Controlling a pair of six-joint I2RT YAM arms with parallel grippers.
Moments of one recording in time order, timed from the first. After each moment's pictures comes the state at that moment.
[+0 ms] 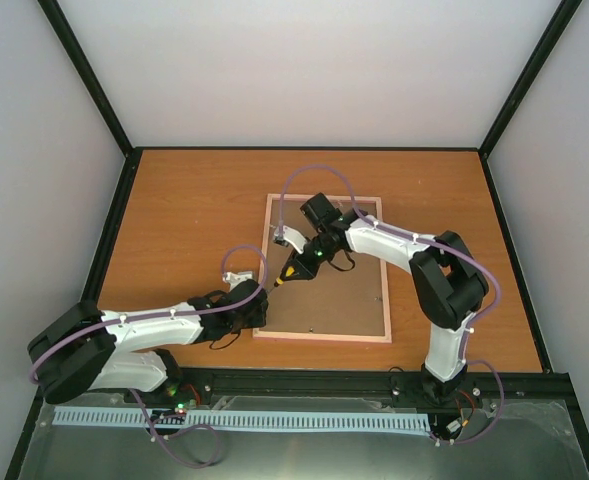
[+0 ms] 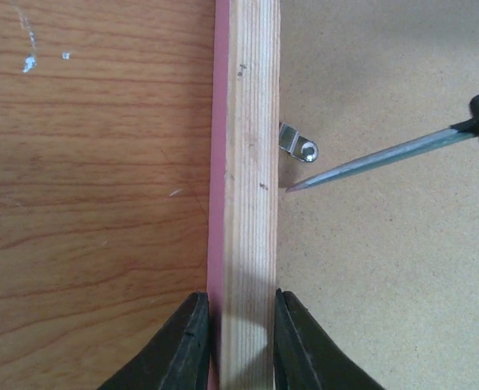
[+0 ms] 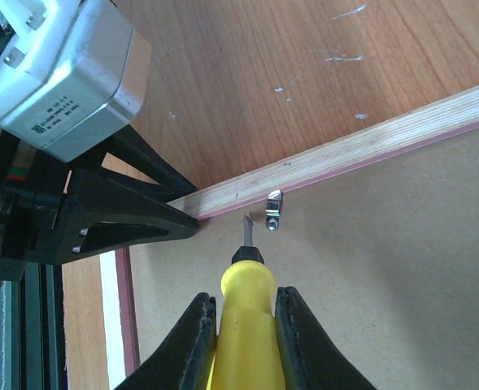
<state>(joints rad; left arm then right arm) -0.92 1.24 0.42 -0.20 -0.22 -0.95 0.68 1.86 1.30 -0.60 -0.71 -0.34</state>
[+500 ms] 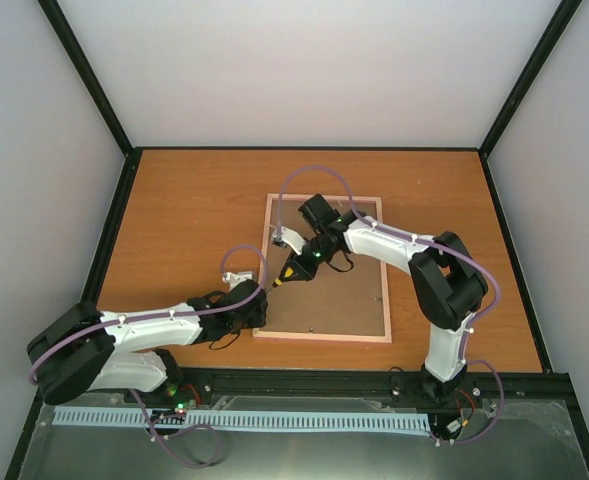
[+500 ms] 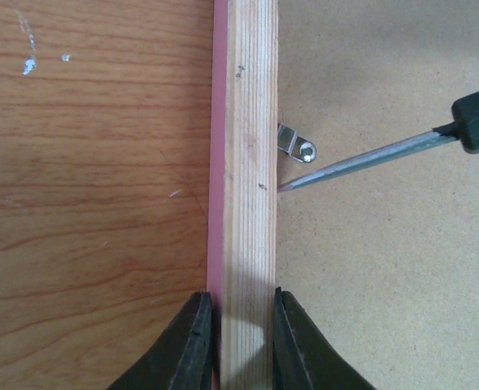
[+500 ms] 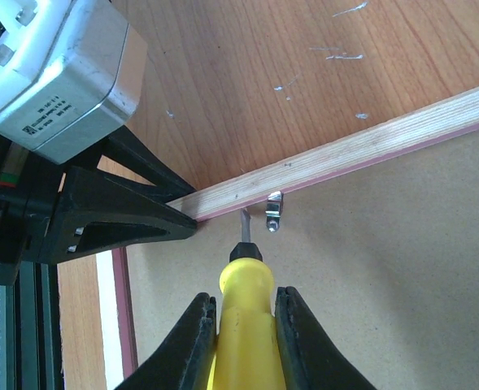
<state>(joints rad) -0.92 1.23 0.42 -0.19 -0.22 -0.95 0.70 1.87 1.30 -0.59 -0.69 -0.33</state>
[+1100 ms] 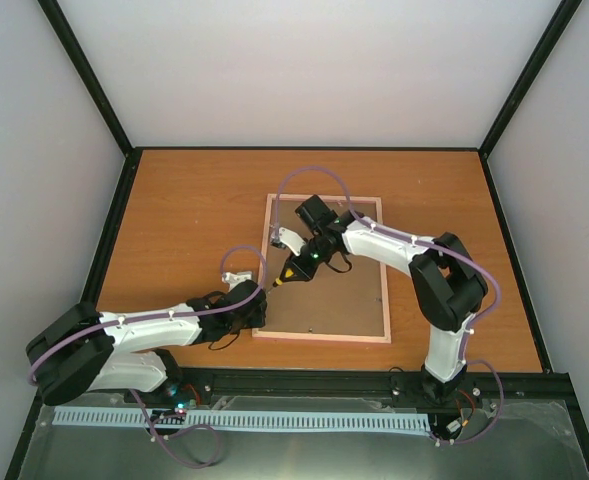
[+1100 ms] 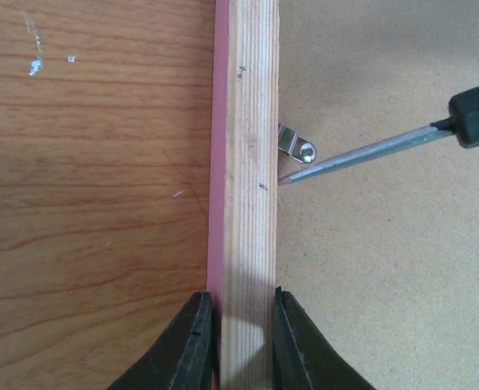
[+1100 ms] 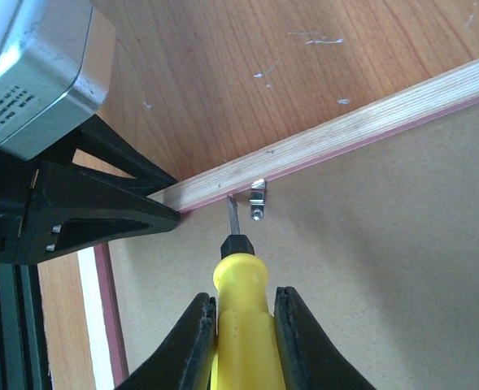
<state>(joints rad) -0.92 1.23 0.41 -0.19 -0.22 -0.95 0.71 1.86 1.31 -0.61 -0.61 -0.30</state>
